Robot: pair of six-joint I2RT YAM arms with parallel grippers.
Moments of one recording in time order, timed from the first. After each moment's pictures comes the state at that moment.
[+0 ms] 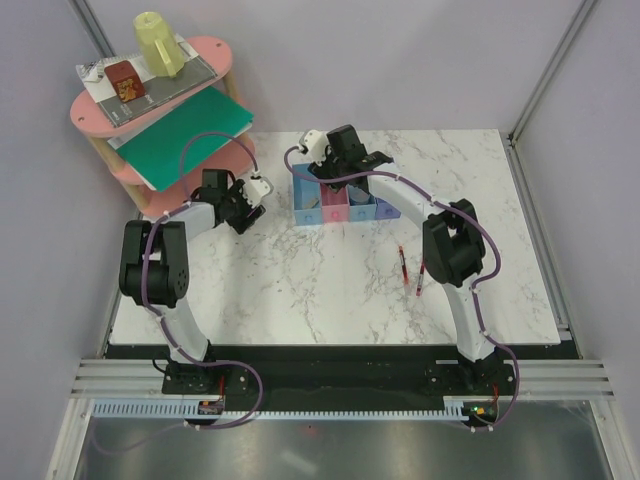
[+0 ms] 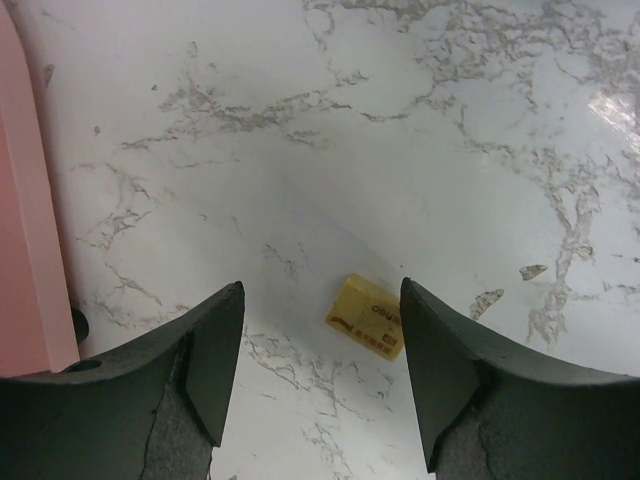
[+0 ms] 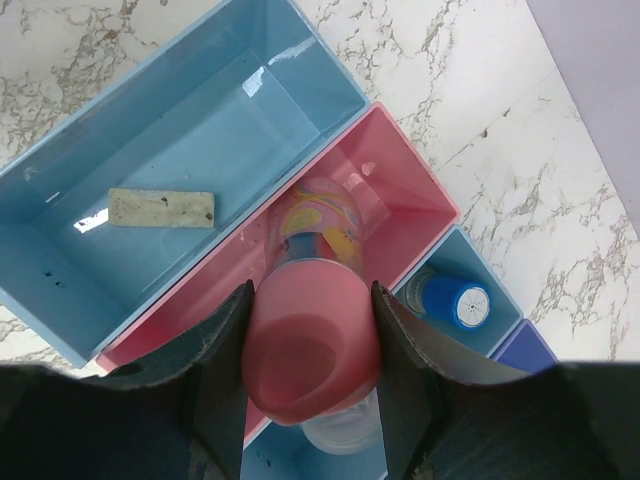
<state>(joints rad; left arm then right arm) -0.07 1.83 1.08 -0.11 0.30 0.82 0.57 2.22 1.96 -0.43 -0.02 -0.47</state>
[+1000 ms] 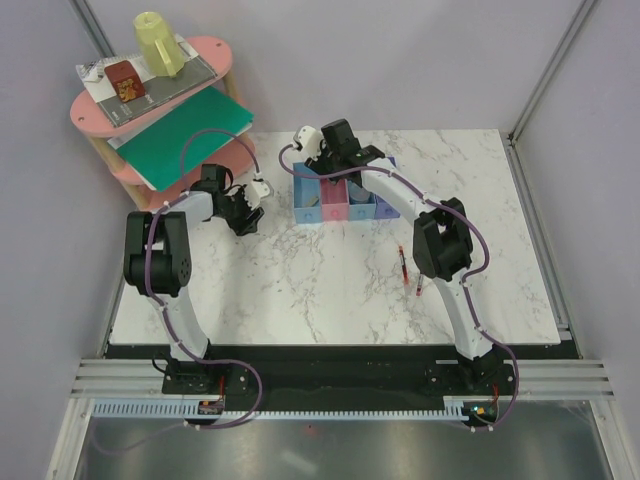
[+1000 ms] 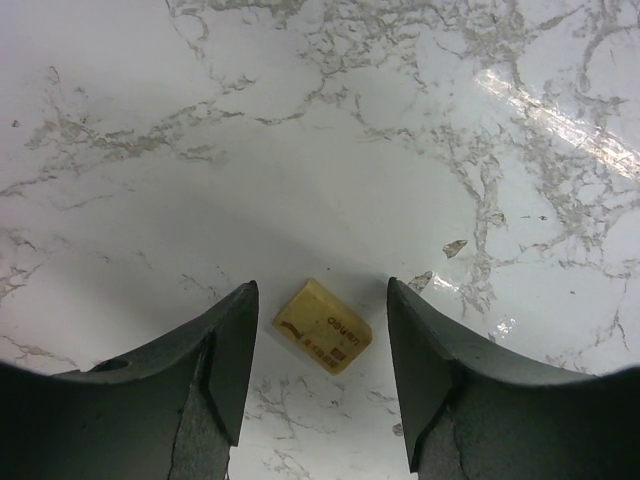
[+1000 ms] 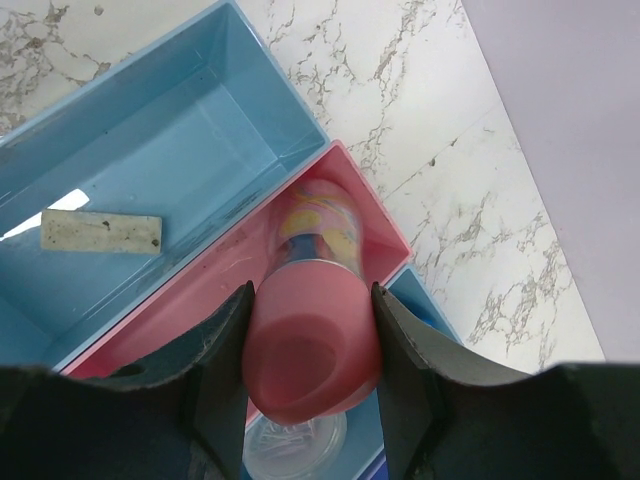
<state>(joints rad) -0.03 1.93 1.23 -0.39 0.50 0.94 0.56 2.34 2.15 -0.49 0.05 -0.58</state>
